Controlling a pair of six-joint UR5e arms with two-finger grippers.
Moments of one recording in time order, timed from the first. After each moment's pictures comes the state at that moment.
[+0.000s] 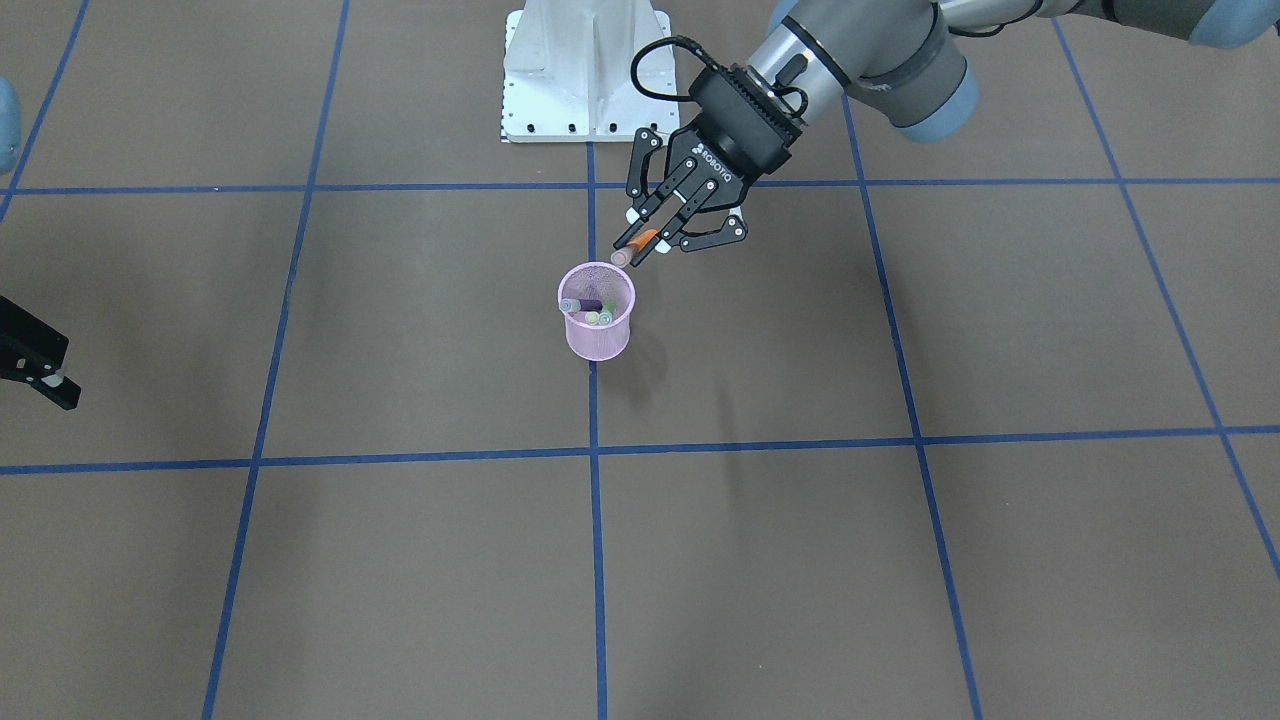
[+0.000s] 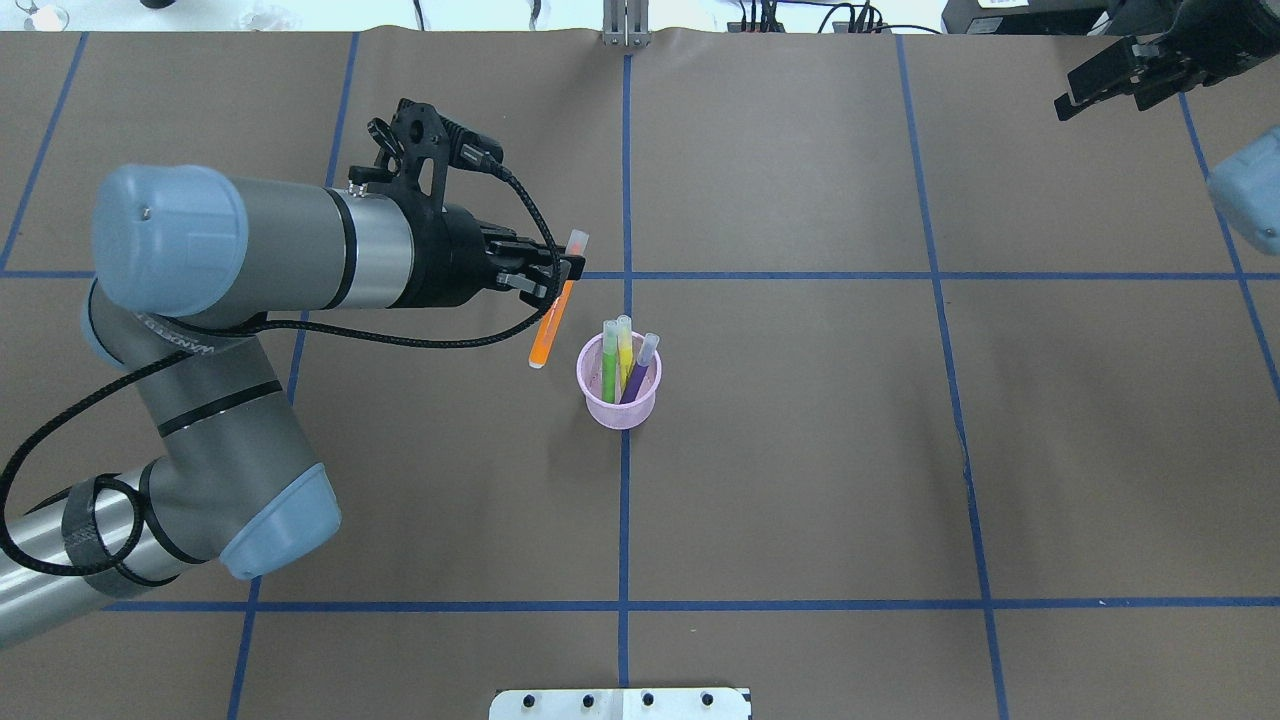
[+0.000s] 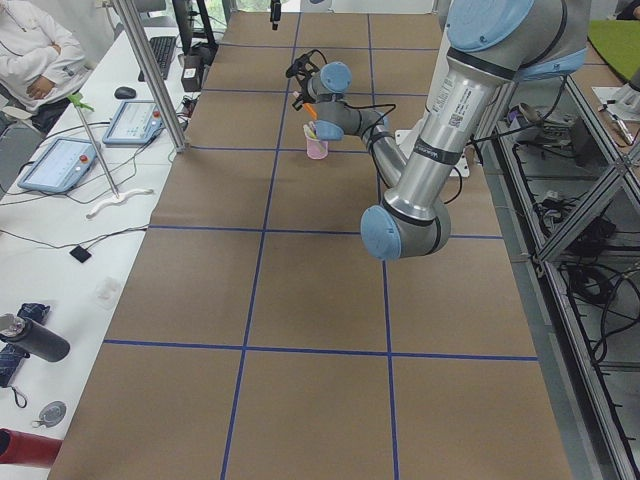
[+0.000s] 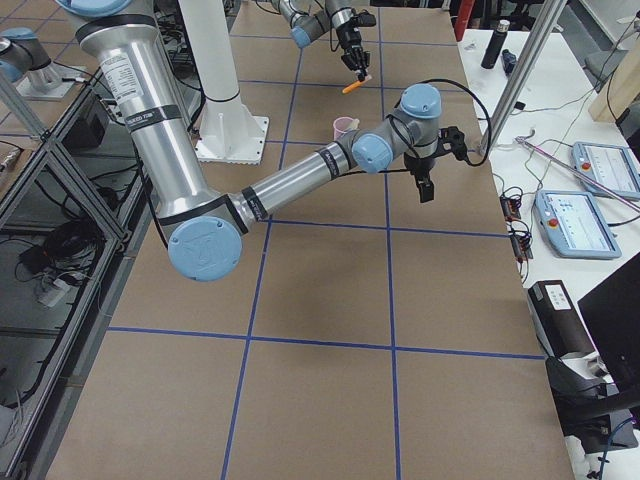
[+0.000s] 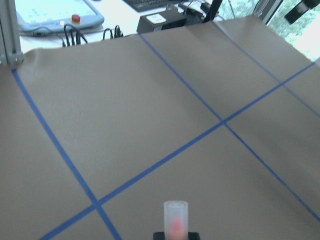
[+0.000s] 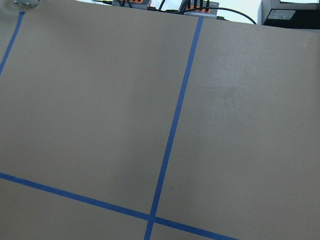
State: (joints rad) left arm -0.62 -2.10 -1.77 -2.53 -1.72 -0.79; right arm 1.25 -1.21 1.73 -1.42 2.31 0.47
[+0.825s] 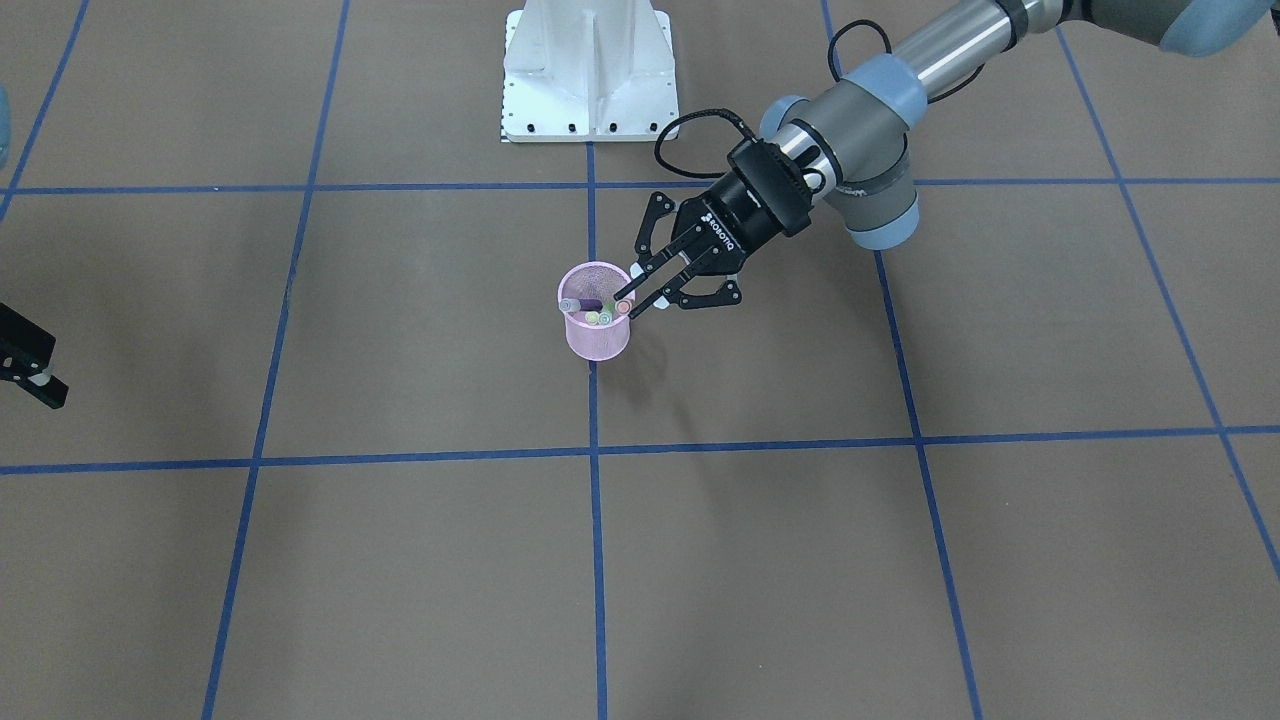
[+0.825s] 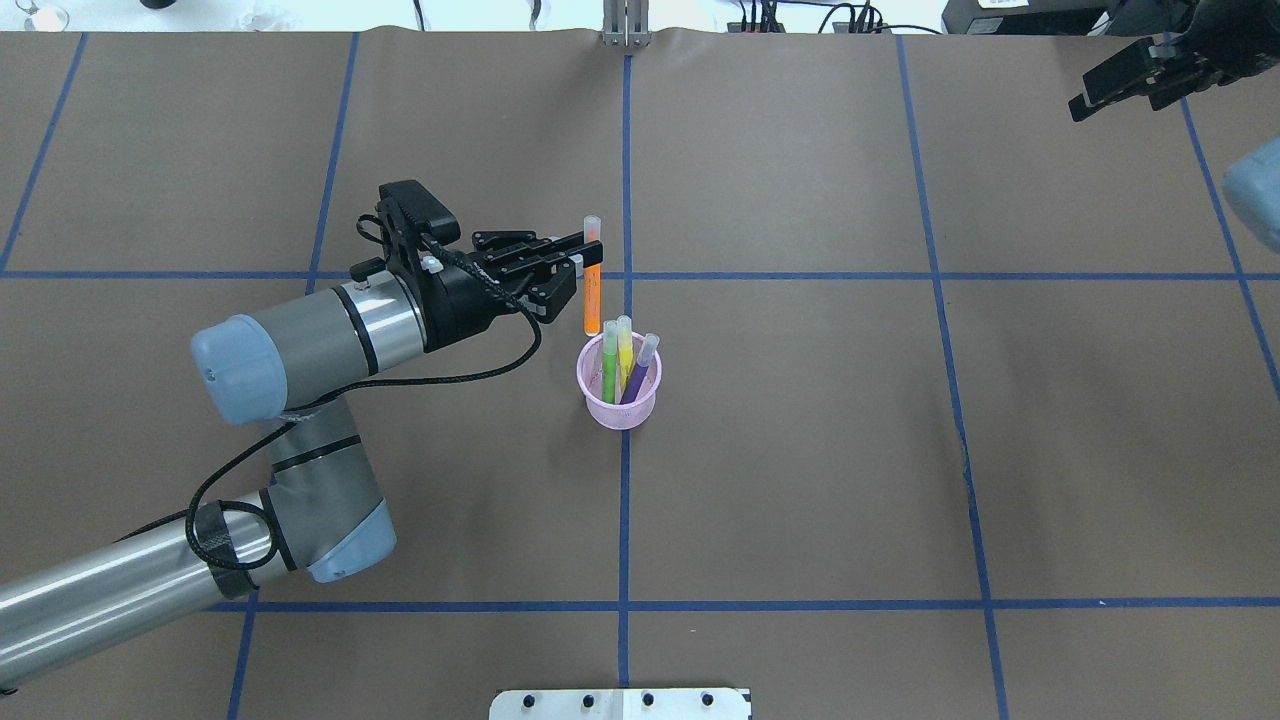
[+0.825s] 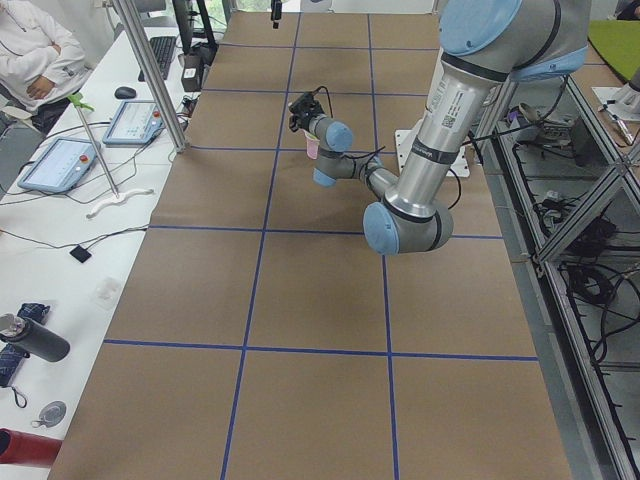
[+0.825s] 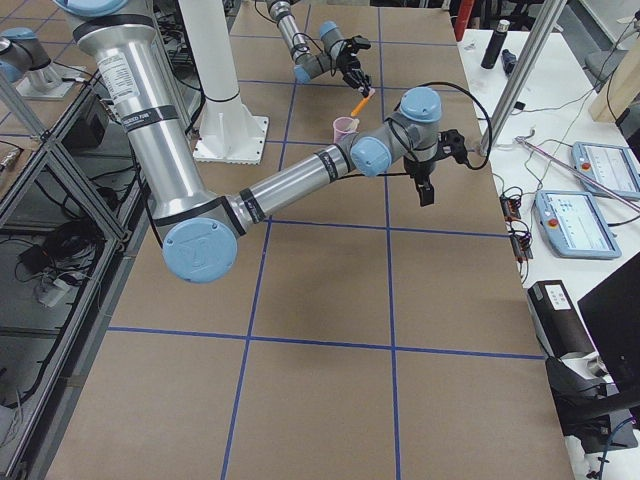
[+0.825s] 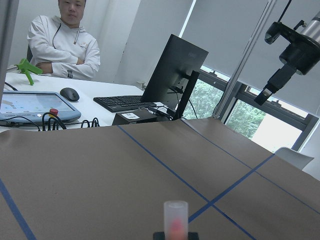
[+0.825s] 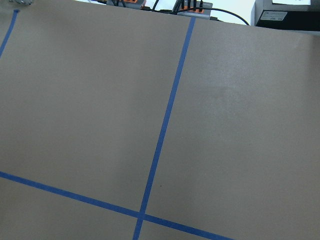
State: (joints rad) left arm -0.51 -2.12 -1.41 -3.16 -1.49 -0.80; right arm 1.26 -1.23 1.73 -1.42 2.31 0.44
